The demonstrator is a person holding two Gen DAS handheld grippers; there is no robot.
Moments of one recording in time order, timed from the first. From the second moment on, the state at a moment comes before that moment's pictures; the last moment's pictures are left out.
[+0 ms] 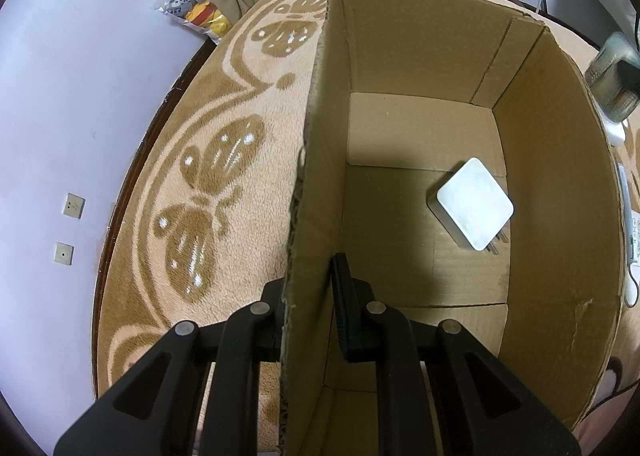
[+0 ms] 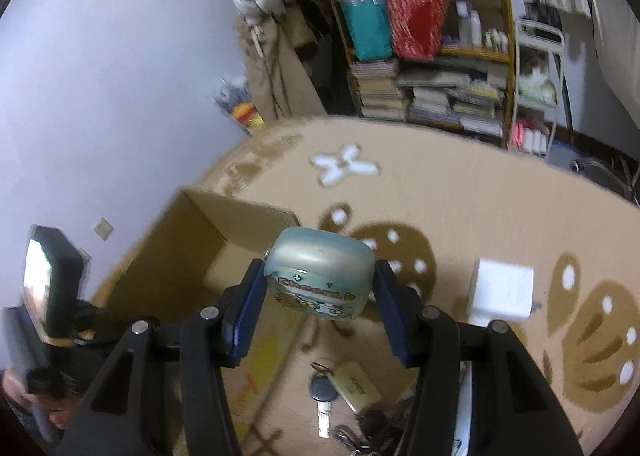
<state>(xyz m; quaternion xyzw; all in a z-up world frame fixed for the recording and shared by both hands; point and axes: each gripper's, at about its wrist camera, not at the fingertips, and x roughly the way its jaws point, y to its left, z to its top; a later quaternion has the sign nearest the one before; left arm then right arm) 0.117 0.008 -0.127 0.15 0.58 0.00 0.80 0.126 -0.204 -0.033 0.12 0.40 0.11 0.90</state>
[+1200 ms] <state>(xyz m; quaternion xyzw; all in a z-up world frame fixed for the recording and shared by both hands) 0.115 0.010 -0.125 0.14 0.57 -0.01 0.81 0.121 -0.123 -0.052 0.05 0.41 0.16 0.90</state>
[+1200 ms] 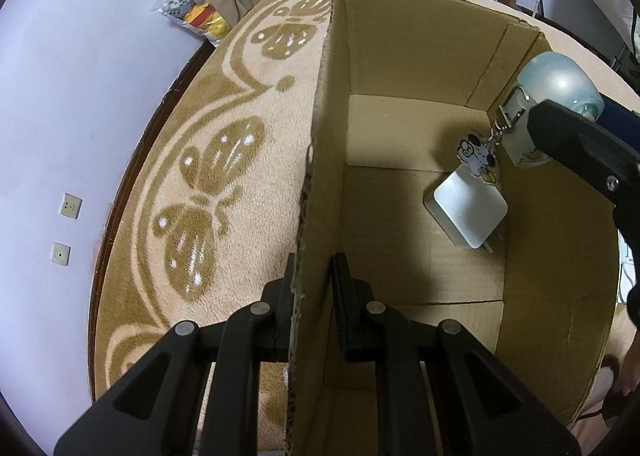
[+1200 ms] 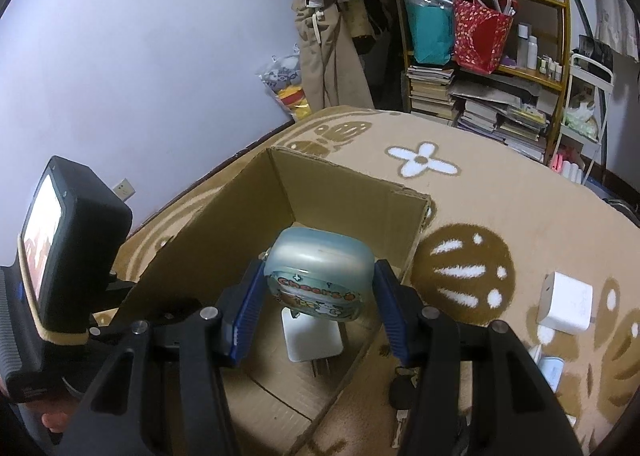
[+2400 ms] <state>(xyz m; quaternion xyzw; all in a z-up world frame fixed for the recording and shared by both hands) 0.115 0.011 -0.123 0.14 0.57 -0.01 0.81 0.139 -0.259 -0.061 0.10 0.42 -0.02 0.90</state>
